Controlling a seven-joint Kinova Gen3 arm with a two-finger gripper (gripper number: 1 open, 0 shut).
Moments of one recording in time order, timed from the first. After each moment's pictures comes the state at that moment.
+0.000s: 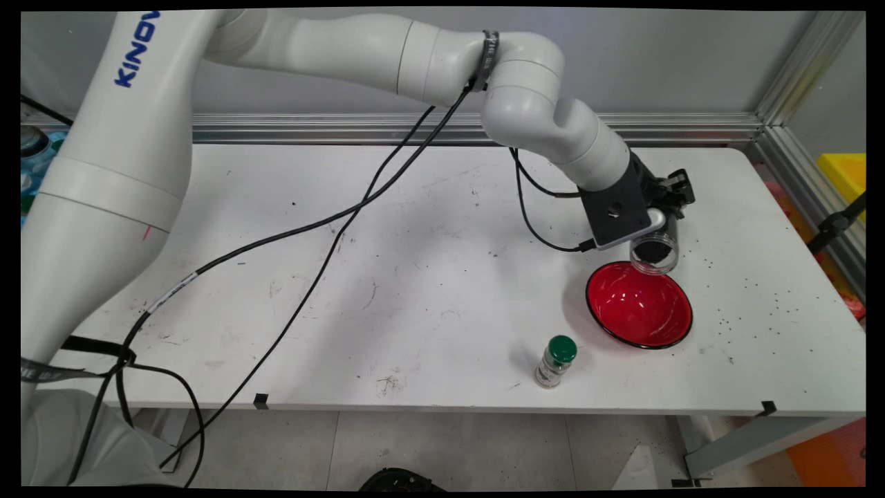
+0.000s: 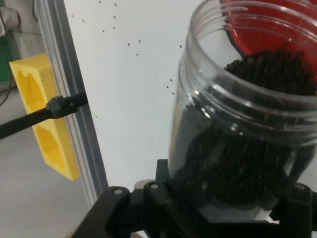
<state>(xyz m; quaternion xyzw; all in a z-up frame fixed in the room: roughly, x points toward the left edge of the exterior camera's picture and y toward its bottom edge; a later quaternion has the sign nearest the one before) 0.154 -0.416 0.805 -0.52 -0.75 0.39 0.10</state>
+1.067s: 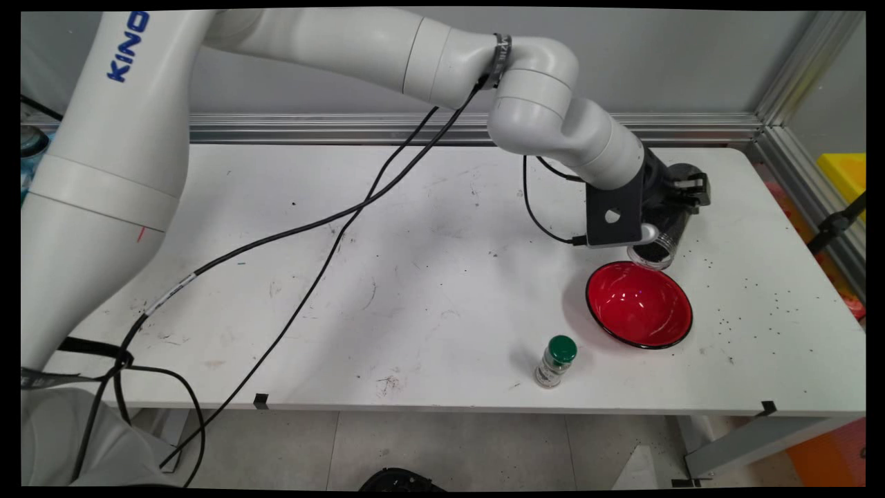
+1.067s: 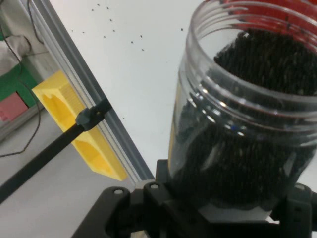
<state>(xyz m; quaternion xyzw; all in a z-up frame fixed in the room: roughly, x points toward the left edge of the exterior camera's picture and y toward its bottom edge) 0.141 -0.408 0.813 -0.61 -0.66 0.43 0.03</state>
